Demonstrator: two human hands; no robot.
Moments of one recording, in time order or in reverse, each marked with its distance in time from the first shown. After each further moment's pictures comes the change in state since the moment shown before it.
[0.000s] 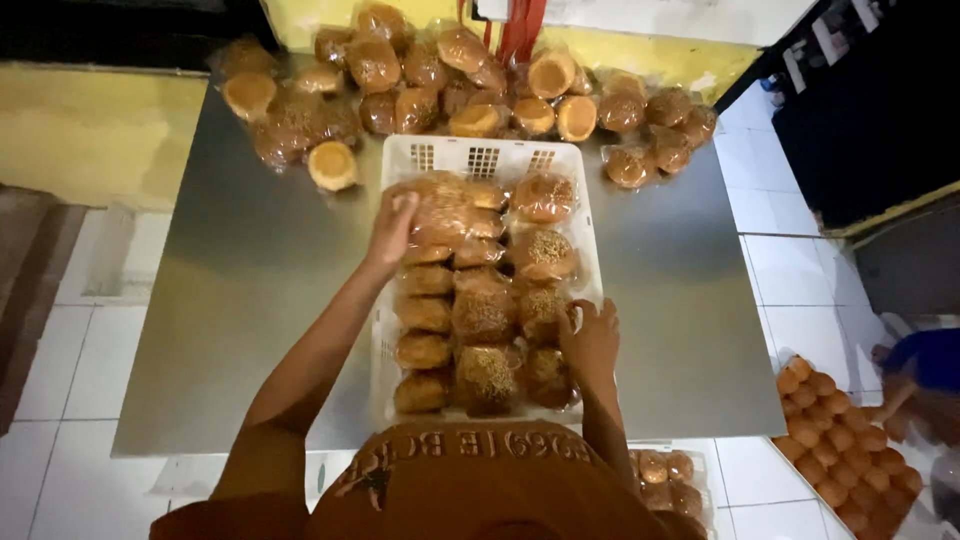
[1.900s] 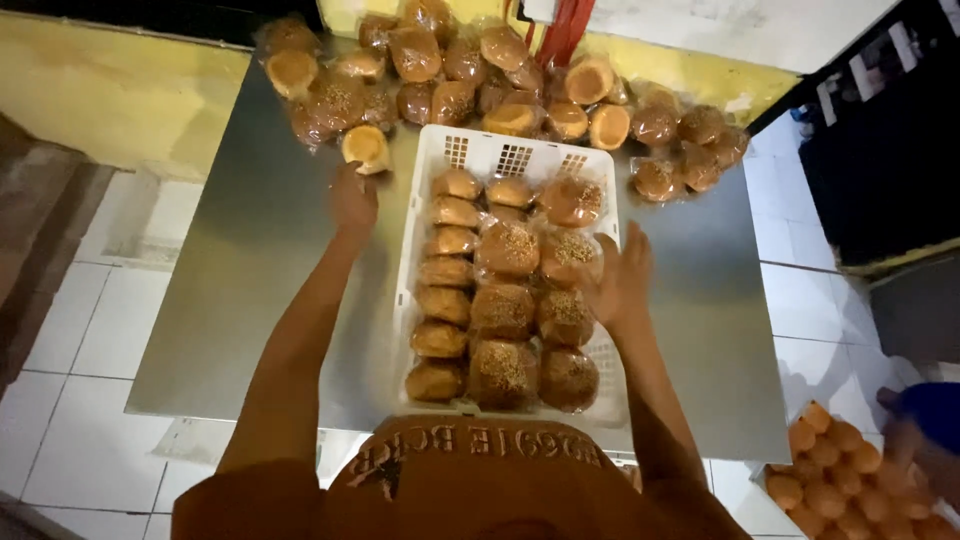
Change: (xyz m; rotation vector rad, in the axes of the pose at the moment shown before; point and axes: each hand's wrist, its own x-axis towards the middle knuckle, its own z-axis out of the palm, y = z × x) left_hand 0.108 -0.116 -0.122 0.564 0.544 0.586; right_hand 0.090 -0.047 -0.054 0.109 0.105 -0.430
